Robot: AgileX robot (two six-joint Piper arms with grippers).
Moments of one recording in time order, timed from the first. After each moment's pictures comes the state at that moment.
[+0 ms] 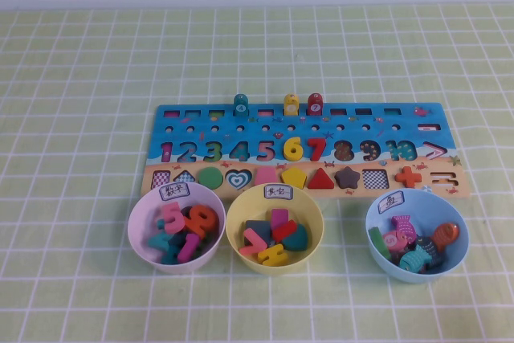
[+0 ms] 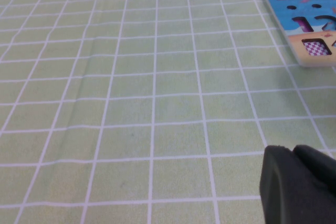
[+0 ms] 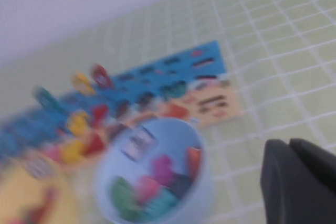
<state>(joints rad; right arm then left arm) -0.01 -0.01 0.03 0.38 0.32 -0.05 -0.02 -0.01 0.03 -0.01 0.37 0.04</state>
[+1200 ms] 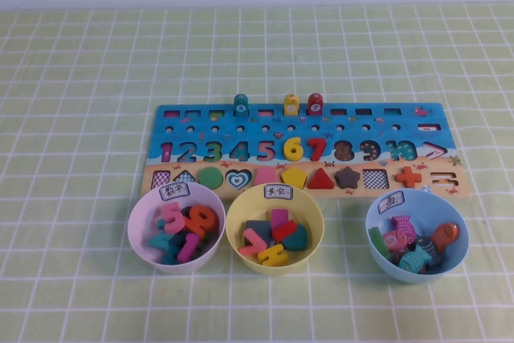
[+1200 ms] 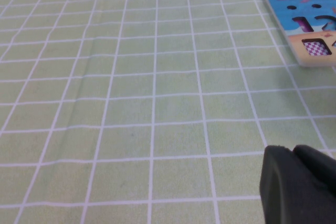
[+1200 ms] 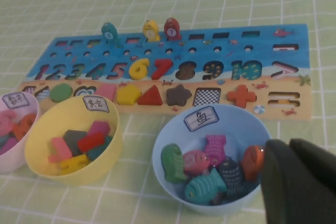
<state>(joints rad) -0.01 0.37 -0.33 0.74 0.55 -0.48 -0.02 -0.01 0.03 -0.01 0.37 0.04</state>
